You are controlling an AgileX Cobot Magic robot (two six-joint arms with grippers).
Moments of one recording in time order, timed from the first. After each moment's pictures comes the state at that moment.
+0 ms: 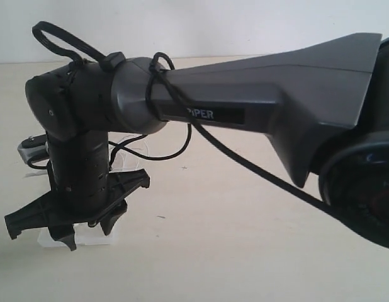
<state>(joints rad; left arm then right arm) -0.22 0.46 0.00 -0.74 -0.44 0.44 1.04 2.27 -1.82 0.19 1.10 0.42</state>
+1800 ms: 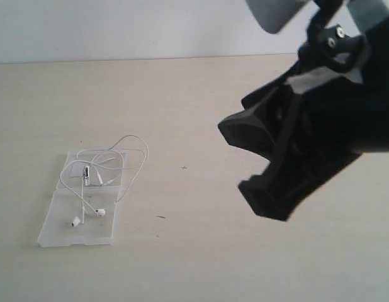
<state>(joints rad) -0.22 0.46 0.00 -0.03 -0.33 -0.19 1.05 1.00 -0.85 -0.28 0.65 0.30</state>
